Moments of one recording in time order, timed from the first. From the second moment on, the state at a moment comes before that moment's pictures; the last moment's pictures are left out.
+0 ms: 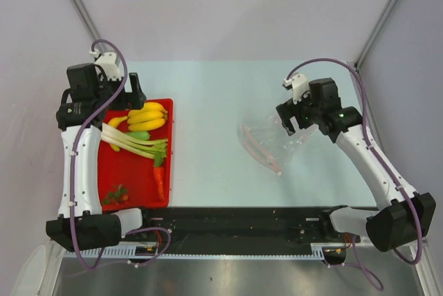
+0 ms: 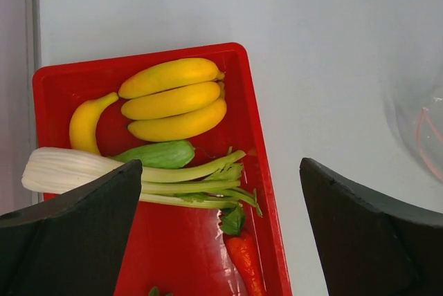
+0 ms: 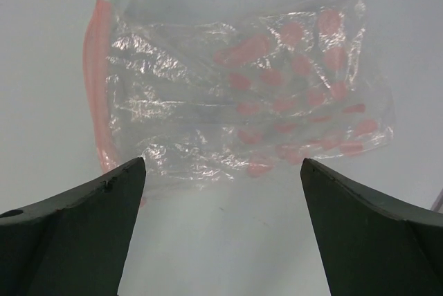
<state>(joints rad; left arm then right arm) 0.14 1.20 1.46 -0.84 0.28 0.06 0.29 1.23 1.20 -0.68 -0.11 -0.27</state>
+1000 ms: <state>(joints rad) 0.10 1.13 1.29 -0.78 -0.10 -0.04 0.88 1.48 0.96 -0.56 0.39 -0.15</state>
